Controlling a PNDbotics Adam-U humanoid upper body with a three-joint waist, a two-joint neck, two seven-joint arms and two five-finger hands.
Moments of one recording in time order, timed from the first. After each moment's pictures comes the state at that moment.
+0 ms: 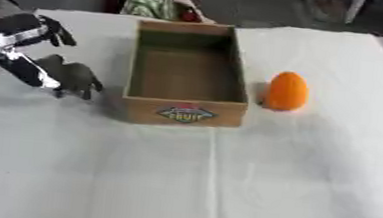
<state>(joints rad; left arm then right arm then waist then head) -0.72 0.73 -0.21 -1.23 -0.62 -0.13 -0.44 -0.32 -0.46 -0.14 -1.67 0.15 -0.10 0.01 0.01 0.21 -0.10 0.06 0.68</state>
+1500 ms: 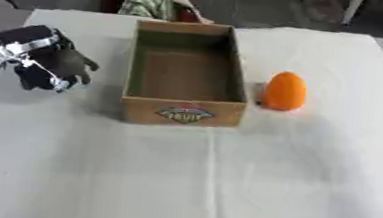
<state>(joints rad) -0.76 0.68 -0.18 -1.17 -0.61 -0.14 -0.49 -0.32 -0.46 -0.14 -1.66 0.15 -0.10 0.01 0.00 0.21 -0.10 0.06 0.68</state>
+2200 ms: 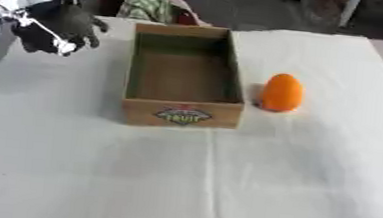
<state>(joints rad) -0.89 0.67 -0.18 -1.25 -0.61 -0.14 -0.50 -0.32 -0.46 -0.13 -1.66 0.15 -0.10 0.02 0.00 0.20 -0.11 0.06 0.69</state>
